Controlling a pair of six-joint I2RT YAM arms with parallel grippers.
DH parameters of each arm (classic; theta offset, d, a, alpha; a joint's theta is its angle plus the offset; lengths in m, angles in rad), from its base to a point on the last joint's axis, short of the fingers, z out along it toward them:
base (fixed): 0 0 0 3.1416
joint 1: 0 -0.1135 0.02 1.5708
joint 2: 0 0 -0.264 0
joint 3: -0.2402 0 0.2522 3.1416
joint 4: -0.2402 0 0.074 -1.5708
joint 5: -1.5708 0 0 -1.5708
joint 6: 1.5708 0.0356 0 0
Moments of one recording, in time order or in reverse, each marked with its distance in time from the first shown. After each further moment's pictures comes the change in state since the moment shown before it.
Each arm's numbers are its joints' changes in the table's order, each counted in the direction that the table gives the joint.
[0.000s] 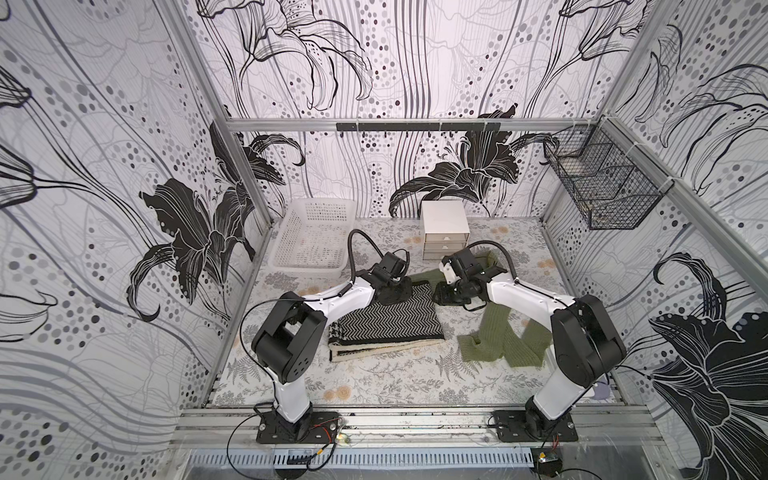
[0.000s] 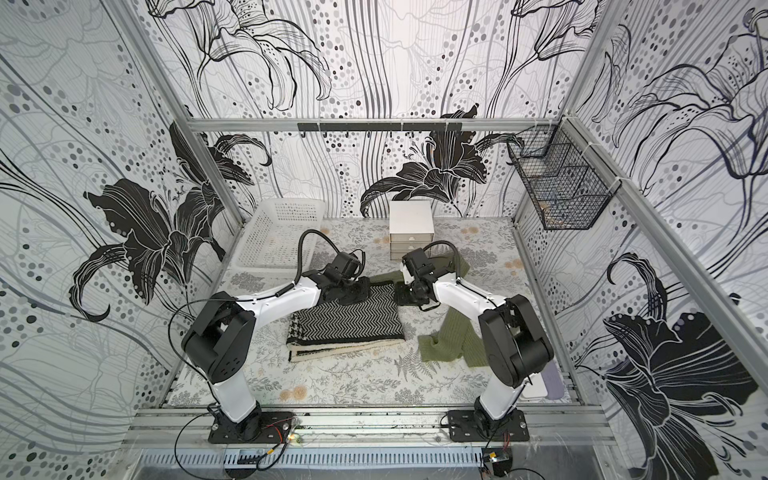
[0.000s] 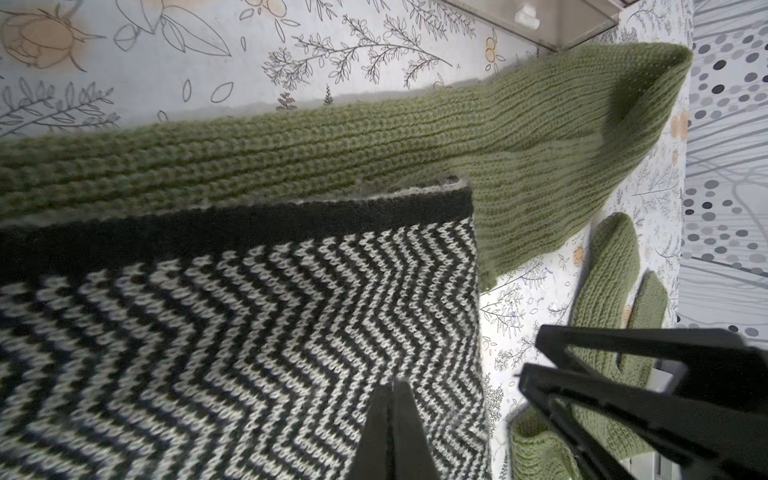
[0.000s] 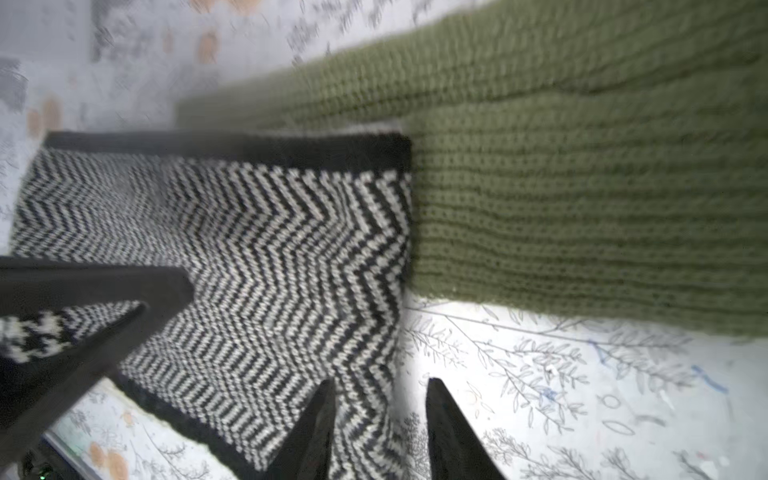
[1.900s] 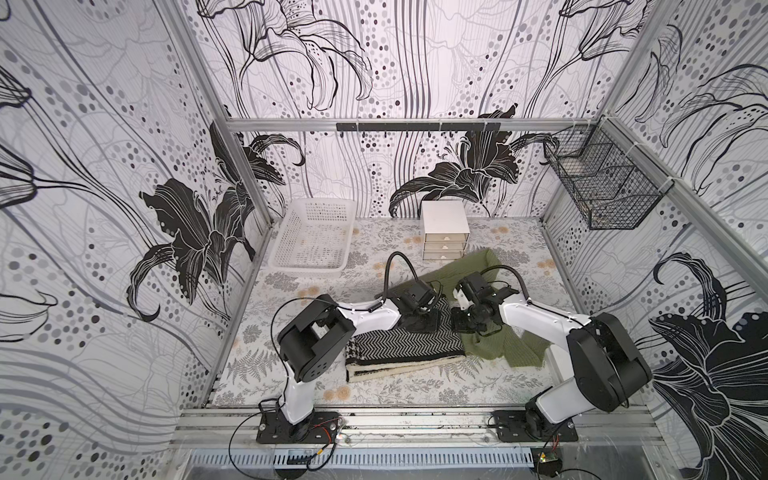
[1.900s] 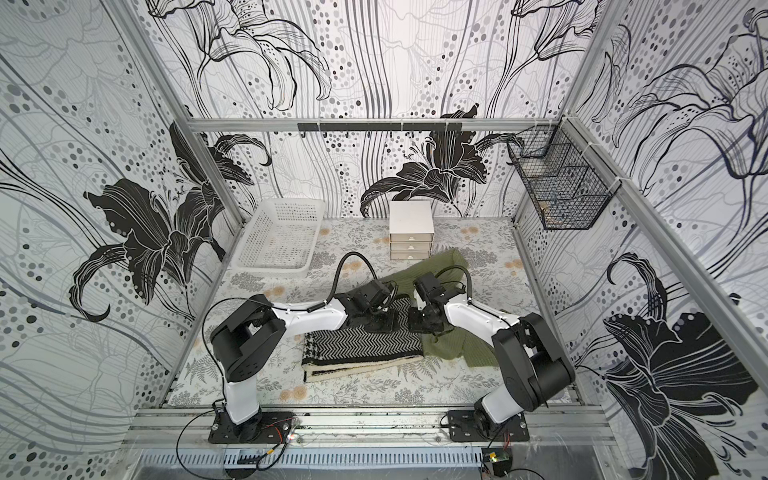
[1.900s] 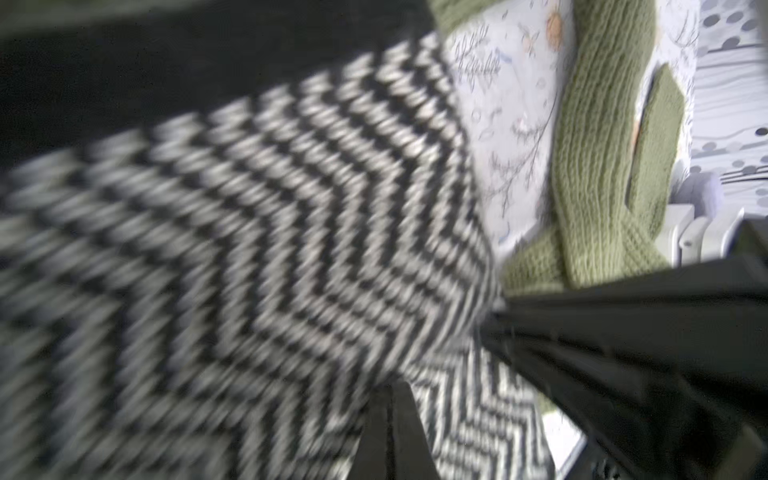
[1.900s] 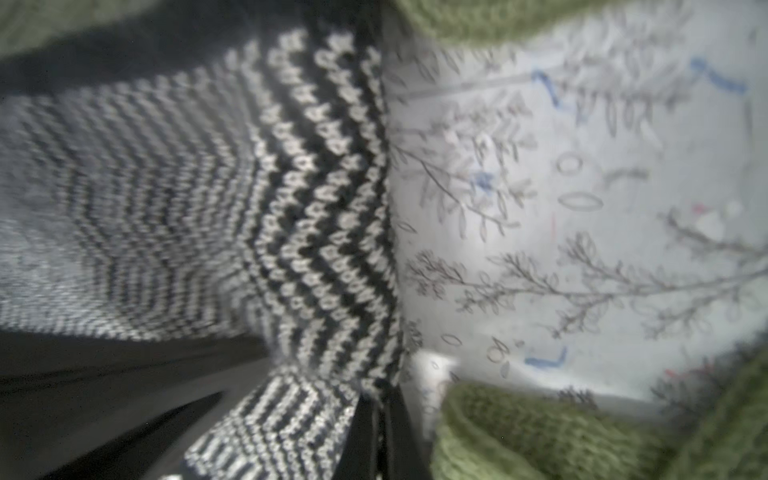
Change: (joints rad) left arm 0.227 0.137 0.034 0.159 -0.116 0.024; right arm -0.003 -0.162 0.219 -0.068 -0.020 0.041
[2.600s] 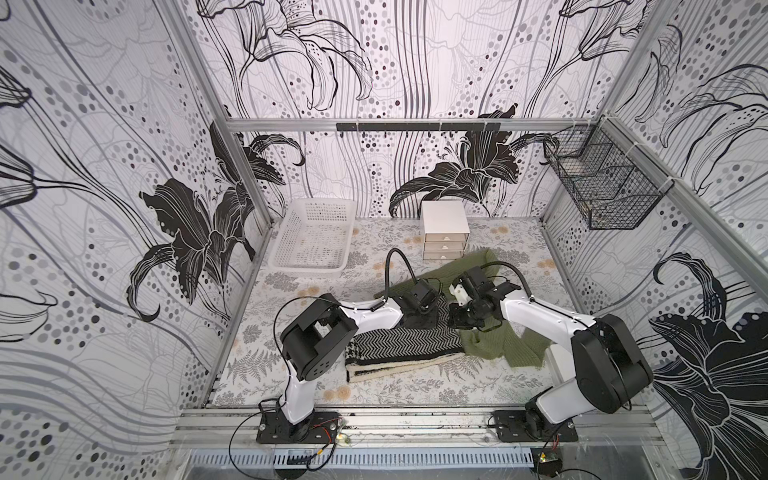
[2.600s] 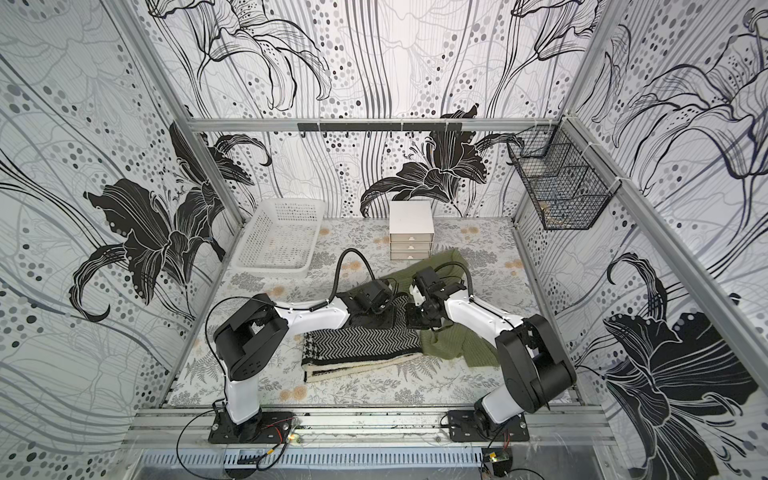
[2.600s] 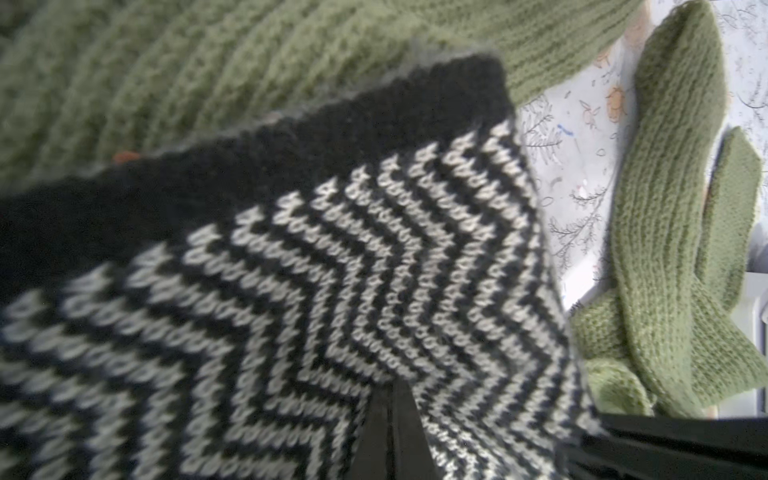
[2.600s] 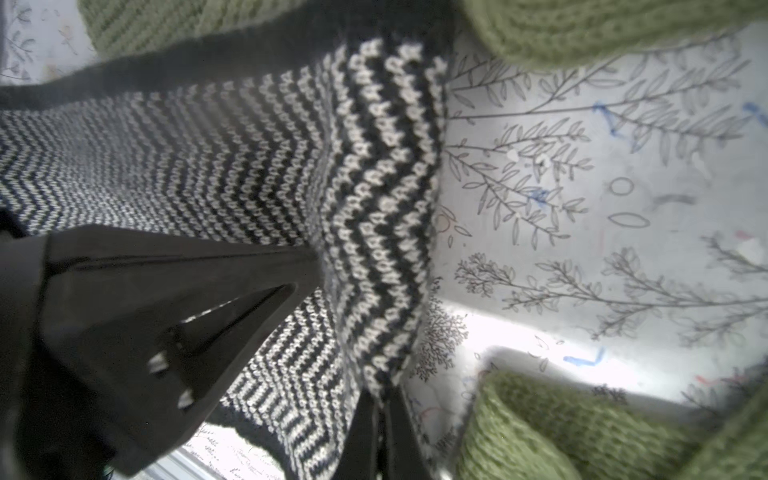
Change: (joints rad) left arm -0.002 -0.006 -0.018 -0.069 0.198 -0.013; right arm 0.002 -0.014 -0.045 -0.048 0.077 -0.021
